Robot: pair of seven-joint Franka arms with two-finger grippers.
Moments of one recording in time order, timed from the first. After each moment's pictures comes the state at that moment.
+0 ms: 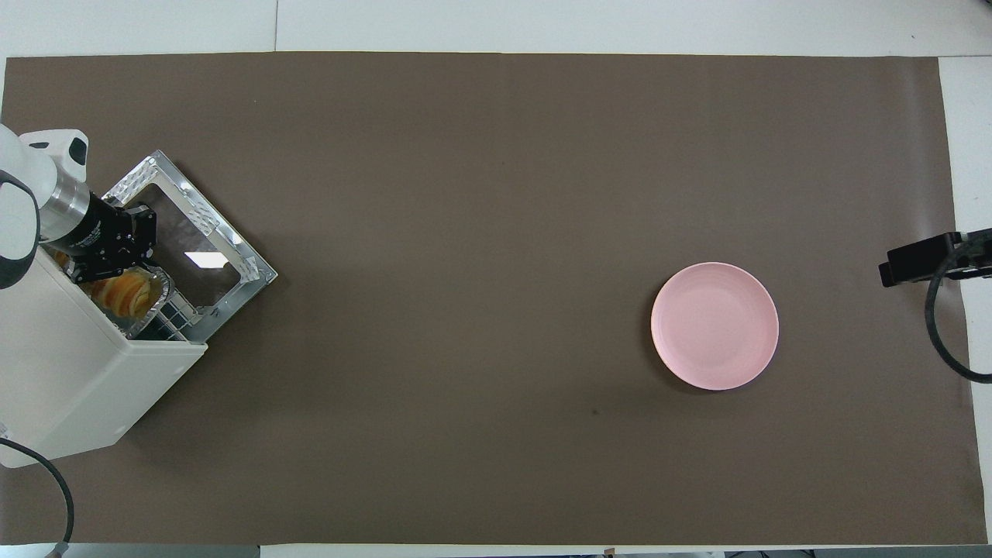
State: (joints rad) left arm -0.20 0.24 0.27 -1.80 -0.04 1.83 -0.69; right arm -0.09 -0.07 0.08 -1.55 0.00 1.41 -0.06
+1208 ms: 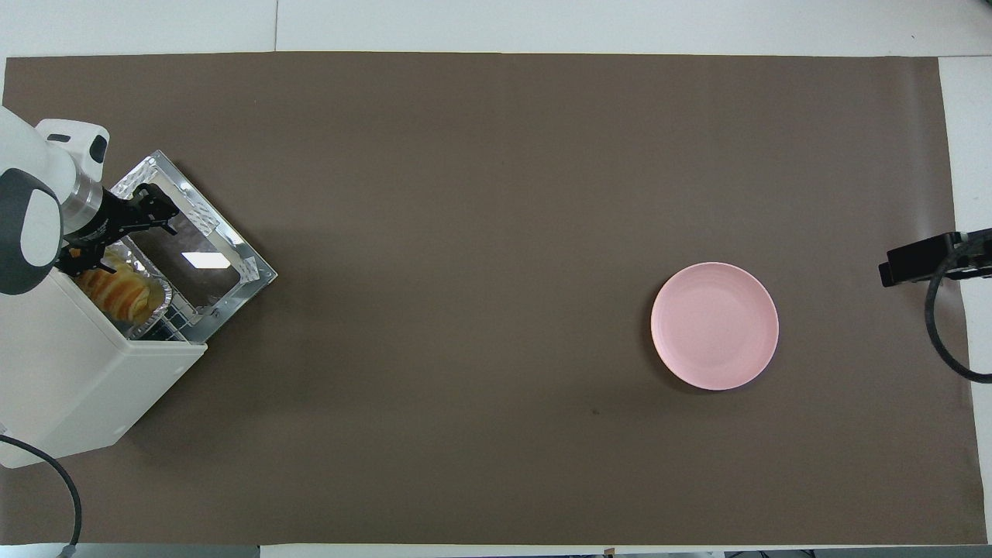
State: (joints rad) left arm -0.21 0.23 0.25 -1.80 0.06 1.92 -0.57; right arm -0.09 -0.07 0.08 -1.55 0.00 1.41 -0.06
